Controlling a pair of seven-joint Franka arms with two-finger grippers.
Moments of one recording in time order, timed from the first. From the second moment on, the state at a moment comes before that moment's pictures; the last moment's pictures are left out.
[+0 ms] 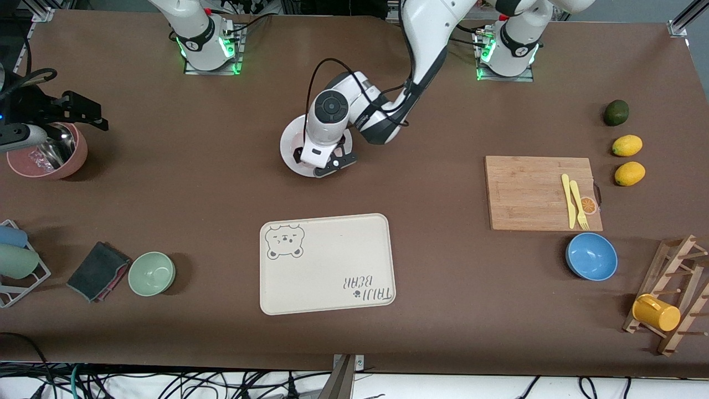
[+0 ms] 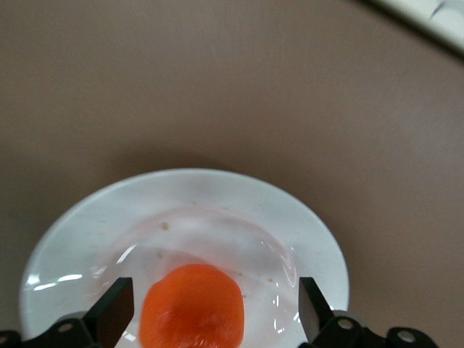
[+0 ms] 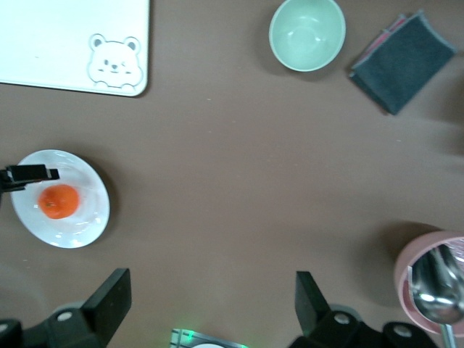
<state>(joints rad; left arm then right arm) -0.87 0.79 -0.03 -1.34 -0.29 2.16 -1.25 0.02 0.07 -0.03 -1.53 0.09 1.48 -0.21</state>
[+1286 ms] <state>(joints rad) -0.11 0.64 -0.01 -1.33 -0.22 1.59 -0.55 -0.03 0.36 -0.03 -1.56 0.43 1.42 -0.53</state>
